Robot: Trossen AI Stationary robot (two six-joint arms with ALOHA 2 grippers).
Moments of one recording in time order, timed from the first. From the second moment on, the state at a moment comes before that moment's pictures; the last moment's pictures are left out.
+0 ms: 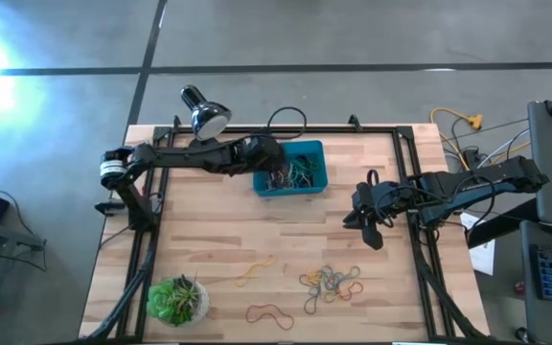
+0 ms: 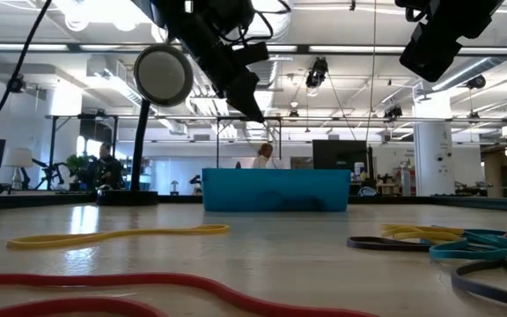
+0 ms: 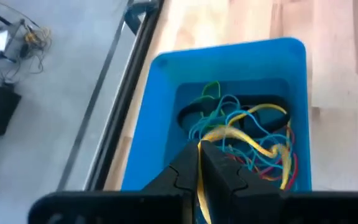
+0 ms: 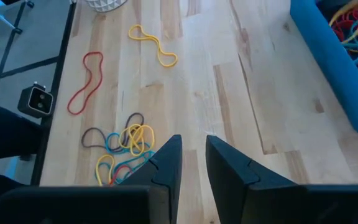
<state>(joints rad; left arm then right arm) 0.24 1.68 1.30 -0.31 -0.29 0.27 0.17 0.95 0.77 -0.56 -0.05 0.41</state>
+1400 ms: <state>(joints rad) -0.05 1.61 1.31 -0.58 0.14 -0.07 0.18 0.95 0.52 -0.24 -0.18 0.28</state>
